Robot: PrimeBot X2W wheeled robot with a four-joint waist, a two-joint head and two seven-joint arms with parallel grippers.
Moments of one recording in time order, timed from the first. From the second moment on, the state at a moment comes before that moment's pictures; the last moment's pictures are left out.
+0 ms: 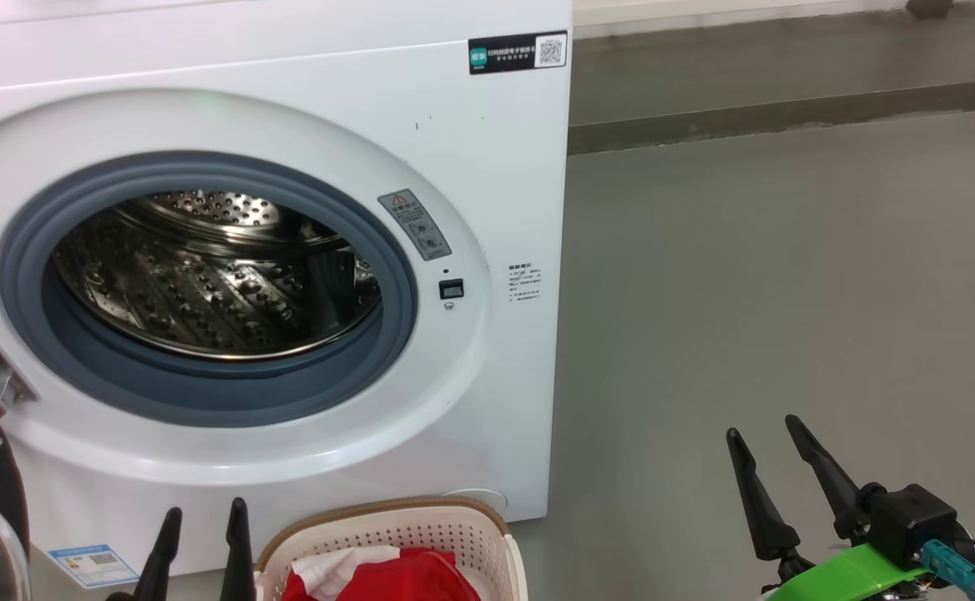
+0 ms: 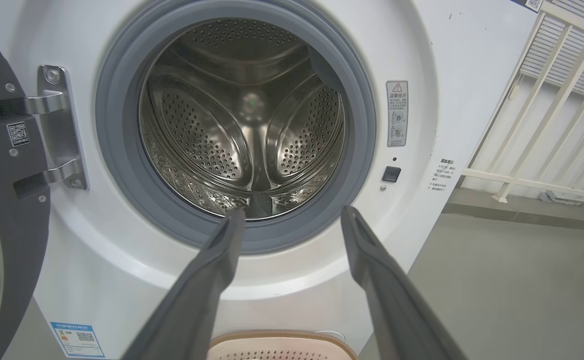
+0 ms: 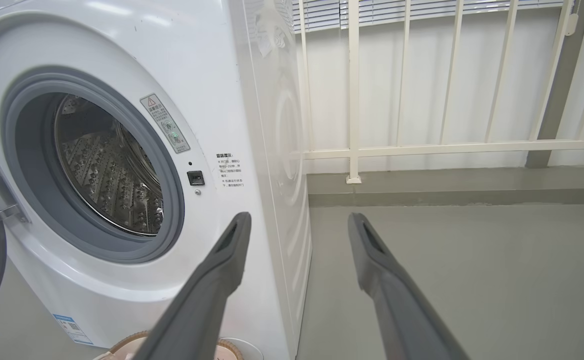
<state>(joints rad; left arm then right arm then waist) 0.09 0.05 0.03 0.15 -0.33 -0.04 -0.25 0.02 -0.09 0.08 0.21 0.31 0.12 -0.26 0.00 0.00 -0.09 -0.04</state>
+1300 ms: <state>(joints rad) 0.13 0.07 0.00 0.08 -0.32 0.00 -0.24 0.02 -0.09 0.08 0.22 0.31 0.12 -0.26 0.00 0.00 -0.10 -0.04</state>
